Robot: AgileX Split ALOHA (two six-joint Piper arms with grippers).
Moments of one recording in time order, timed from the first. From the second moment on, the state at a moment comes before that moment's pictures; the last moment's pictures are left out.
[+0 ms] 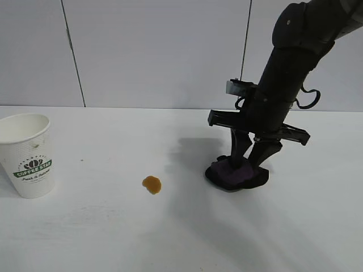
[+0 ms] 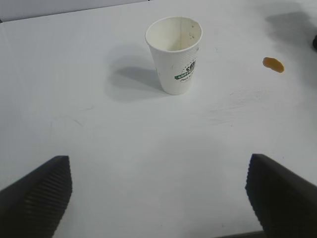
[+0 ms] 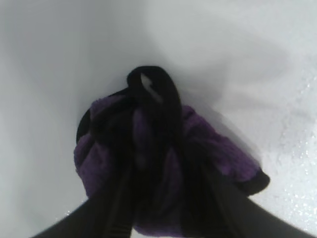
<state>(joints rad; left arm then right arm) 0.02 -0.02 -0.49 -0.14 1.14 0.27 0.25 2.15 -1.50 0.27 0.88 0.00</state>
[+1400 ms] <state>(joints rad) 0.02 -0.02 -0.49 -0.14 1.14 0.27 0.43 2.06 -1.50 0.45 0.90 -0.11</state>
